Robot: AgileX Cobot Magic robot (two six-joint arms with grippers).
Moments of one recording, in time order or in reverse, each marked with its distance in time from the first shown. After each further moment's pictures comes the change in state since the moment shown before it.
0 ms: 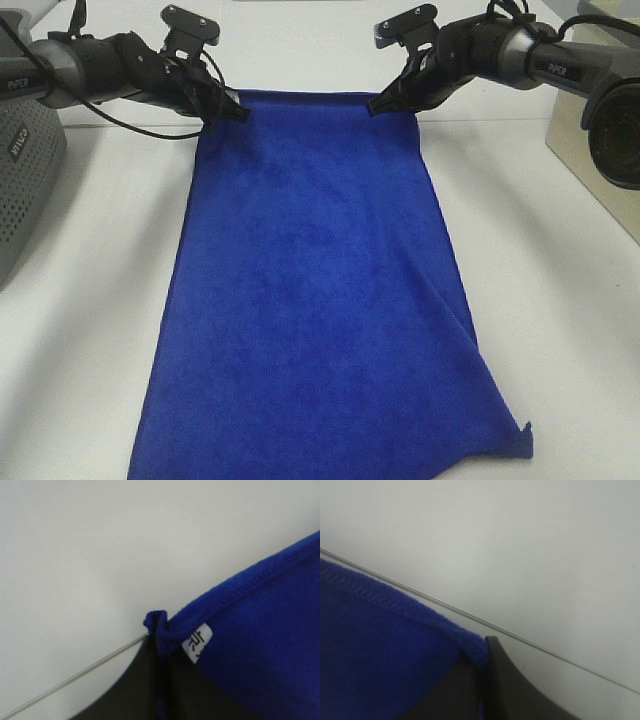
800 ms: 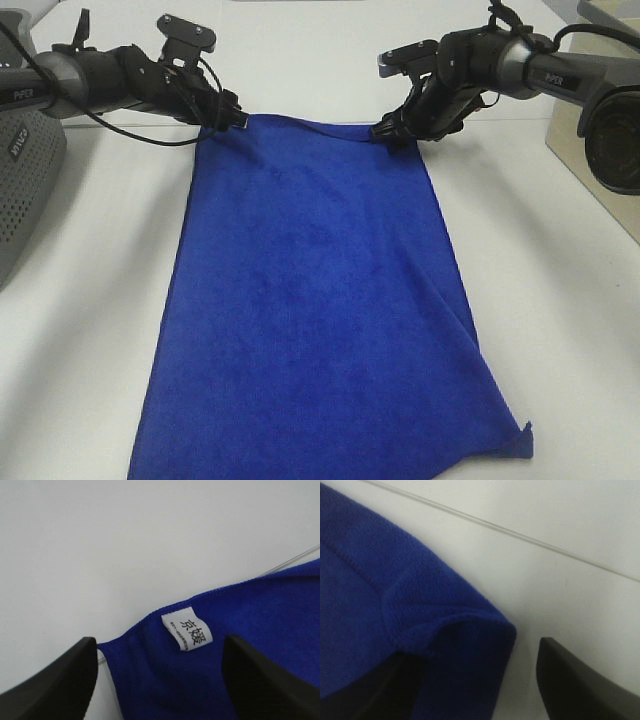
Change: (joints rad) left arm 0.001 0.024 -0.002 0.002 -0.042 -0.035; right arm -0.002 0.026 0.000 0.096 0.200 0.004
